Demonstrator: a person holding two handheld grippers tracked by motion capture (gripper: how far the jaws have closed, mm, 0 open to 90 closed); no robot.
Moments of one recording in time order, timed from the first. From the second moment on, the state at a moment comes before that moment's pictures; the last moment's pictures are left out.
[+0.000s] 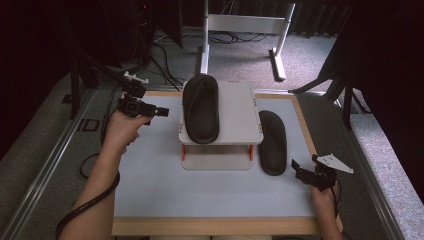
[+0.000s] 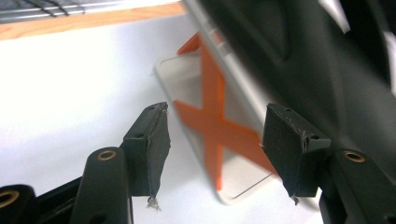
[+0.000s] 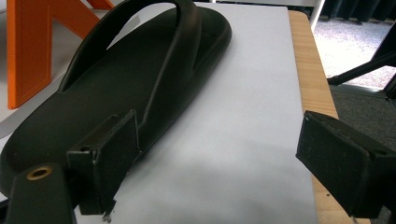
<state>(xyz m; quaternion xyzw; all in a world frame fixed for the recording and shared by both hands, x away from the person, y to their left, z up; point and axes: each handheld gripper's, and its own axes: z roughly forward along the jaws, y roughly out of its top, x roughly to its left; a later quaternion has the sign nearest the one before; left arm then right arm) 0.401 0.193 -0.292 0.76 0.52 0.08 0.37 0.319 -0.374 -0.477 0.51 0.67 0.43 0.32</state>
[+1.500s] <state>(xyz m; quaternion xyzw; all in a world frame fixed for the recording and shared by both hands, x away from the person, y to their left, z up) 0.323 0.259 -0.449 0.69 0.54 0.27 0.40 0.318 -0.371 -0.477 0.50 0.68 0.42 0.33</state>
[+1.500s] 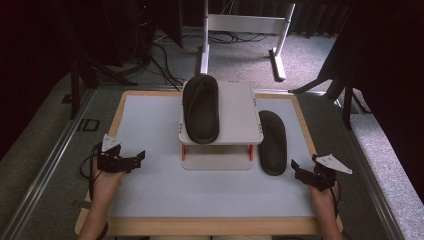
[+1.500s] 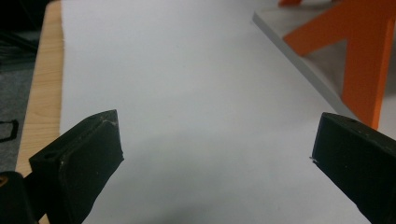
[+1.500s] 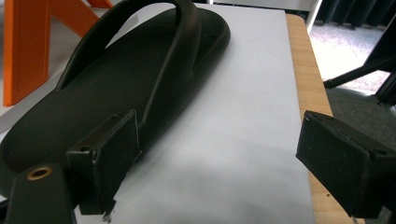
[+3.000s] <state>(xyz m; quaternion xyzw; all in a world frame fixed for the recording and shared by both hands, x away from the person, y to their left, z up) 0.293 0.269 -0.488 0.63 0.50 0.37 0.47 0.359 -0.377 -0.440 0.53 0.73 0.38 0.21</state>
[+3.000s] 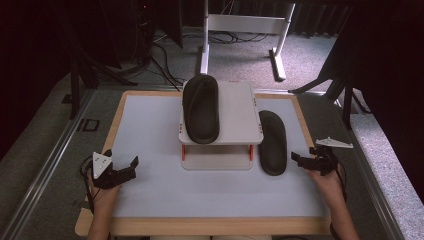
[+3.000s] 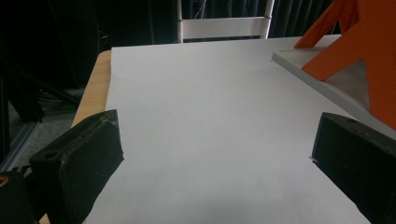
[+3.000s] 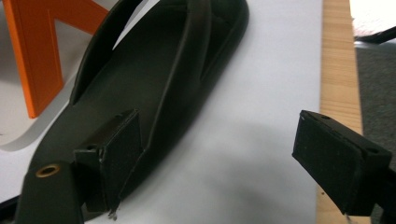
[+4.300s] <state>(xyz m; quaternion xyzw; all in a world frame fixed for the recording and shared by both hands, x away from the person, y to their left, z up) 0.291 0.268 -0.488 0.64 0.49 0.36 0.48 0.462 -0.330 -0.390 0.49 0.82 0.27 0.13</state>
